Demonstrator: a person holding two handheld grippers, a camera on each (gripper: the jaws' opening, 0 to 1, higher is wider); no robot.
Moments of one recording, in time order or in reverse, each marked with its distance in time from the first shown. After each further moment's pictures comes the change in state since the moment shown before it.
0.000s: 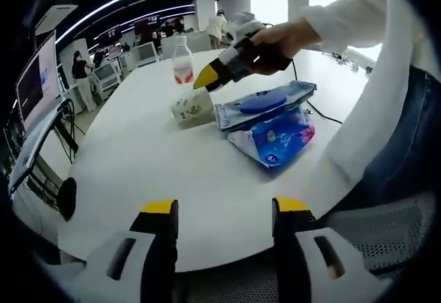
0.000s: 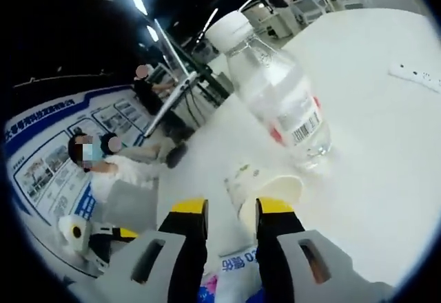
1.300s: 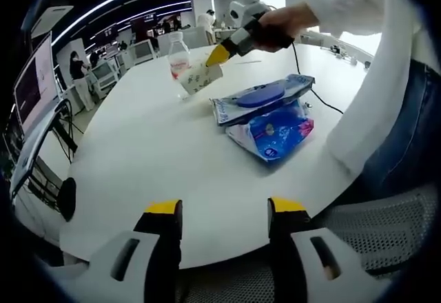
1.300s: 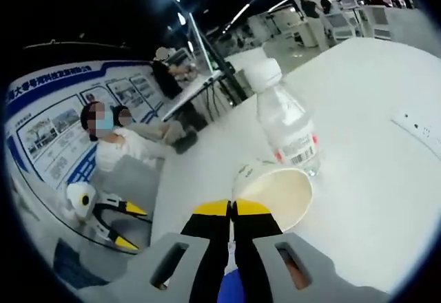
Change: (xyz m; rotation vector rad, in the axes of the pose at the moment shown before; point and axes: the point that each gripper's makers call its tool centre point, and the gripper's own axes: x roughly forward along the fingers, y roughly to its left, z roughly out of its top) left arm 0.000 -0.004 -0.009 0.029 0.046 -0.012; right arm -0.050 0.011 0.016 -0.292 0.079 0.012
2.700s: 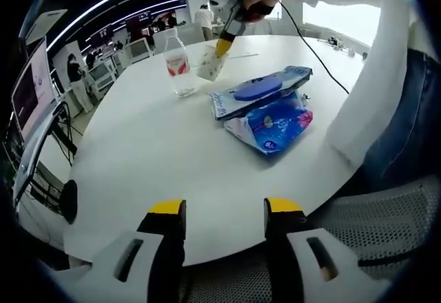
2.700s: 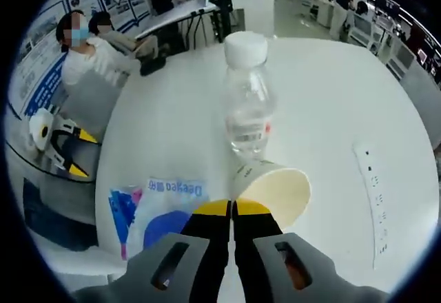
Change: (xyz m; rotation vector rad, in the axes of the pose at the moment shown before) left arm 0.001 -0.001 -0.005 0.036 0.029 -0.001; right arm -0.023 -0.072 -0.007 -0.339 0.491 -0.259
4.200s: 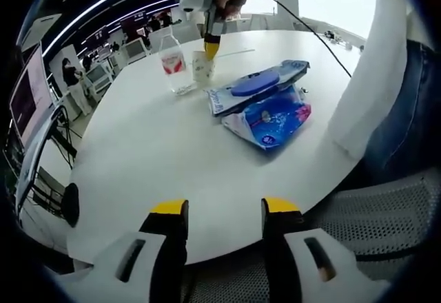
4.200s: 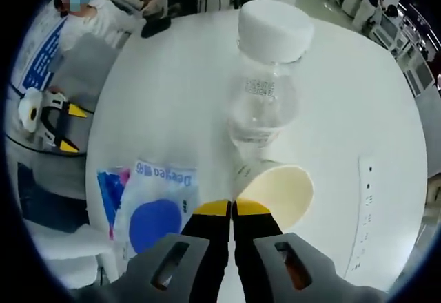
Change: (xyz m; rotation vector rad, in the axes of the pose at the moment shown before) left arm 0.000 -0.001 -0.004 0.031 0.022 -0.004; right arm 0.015 0.000 0.000 -0.139 0.211 0.006
